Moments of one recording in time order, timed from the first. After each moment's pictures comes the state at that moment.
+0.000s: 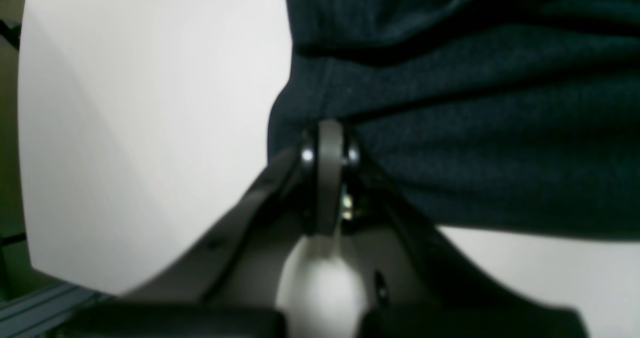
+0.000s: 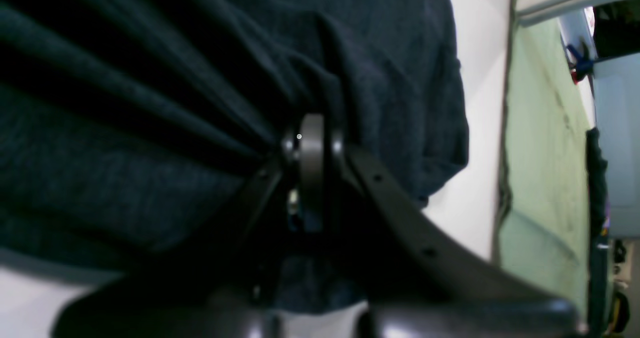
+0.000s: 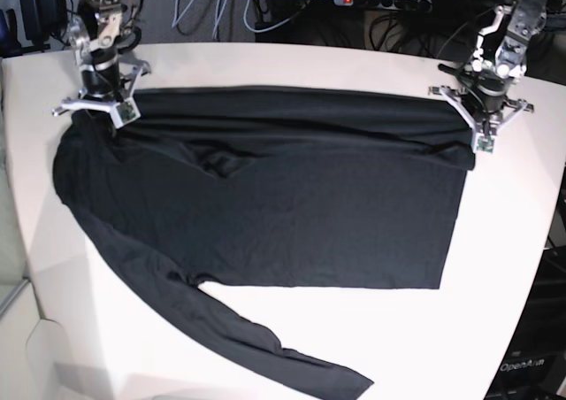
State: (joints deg) left arm 19.7 -36.8 12.2 91.9 -20.1 16.5 29.5; right arm -22.7 0.5 21.7 83.7 -46.5 15.2 6.2
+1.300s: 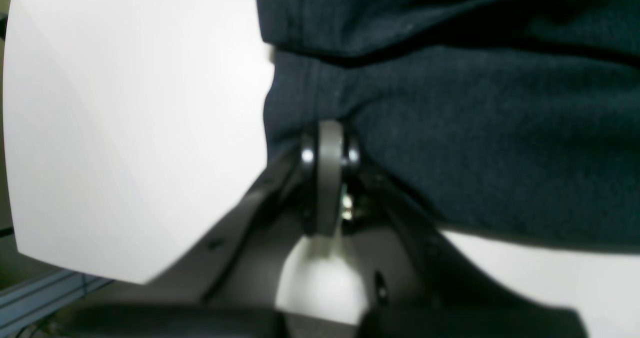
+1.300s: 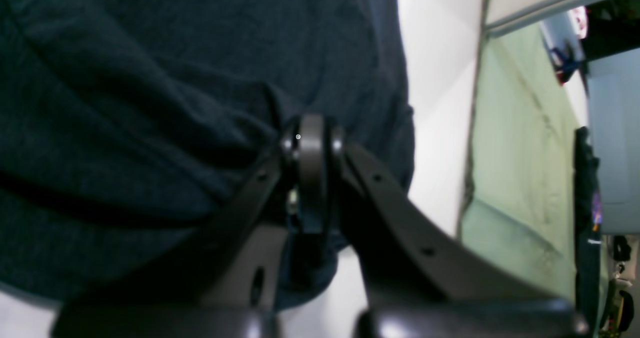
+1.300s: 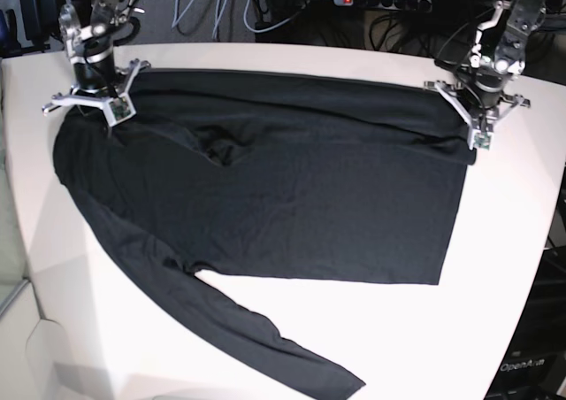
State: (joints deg) left arm 20.7 -36.6 11.1 95.7 -20.8 16.2 32.6; right arm -26.0 -3.0 25.3 100.8 -44.9 21.9 2.0
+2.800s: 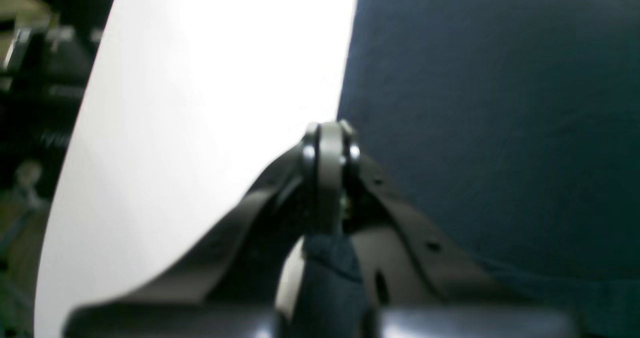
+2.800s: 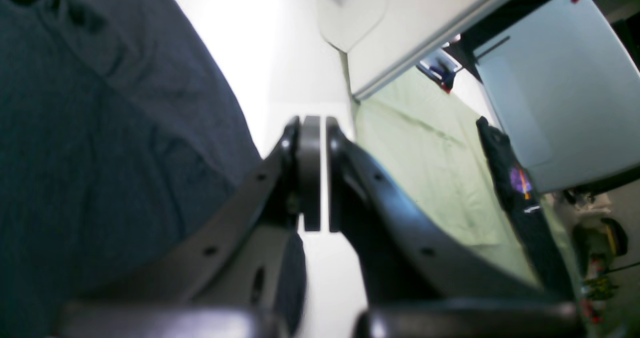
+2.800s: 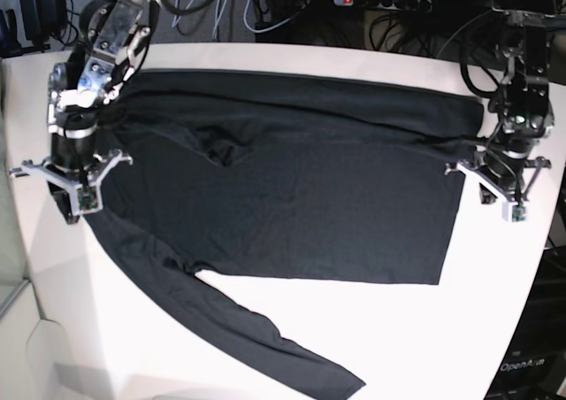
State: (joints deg) left arm 7.9 -25.6 -7.8 96.8 -20.3 0.9 36.8; right arm -5.8 -9.2 29.9 107.2 -43.6 22.5 -7.8
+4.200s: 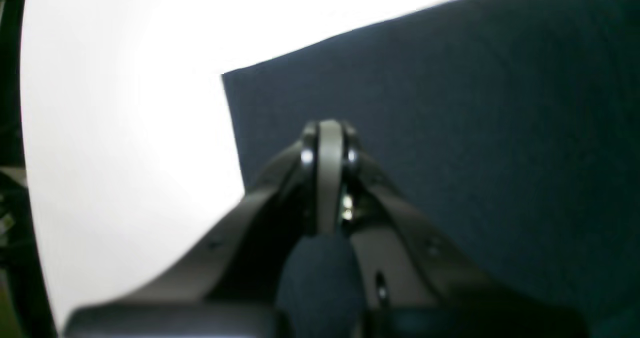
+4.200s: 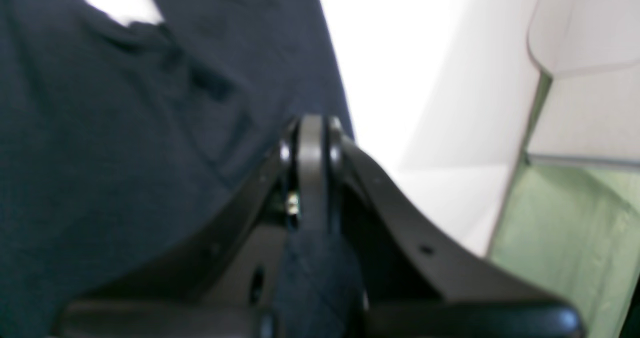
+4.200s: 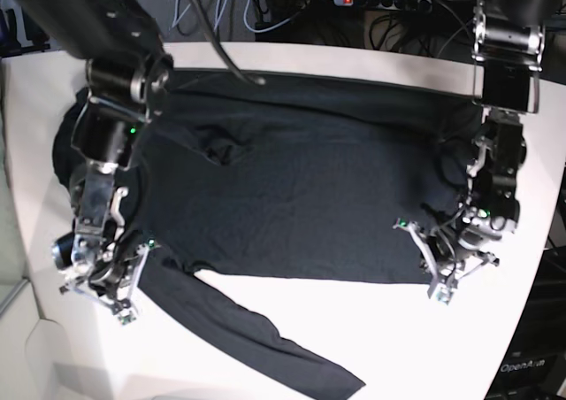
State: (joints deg) left arm -18.6 -21.7 6.9 79.9 -10.9 -15.2 45.2; right arm 31.9 1.3 22.8 65.9 -35.6 40.4 -41.6
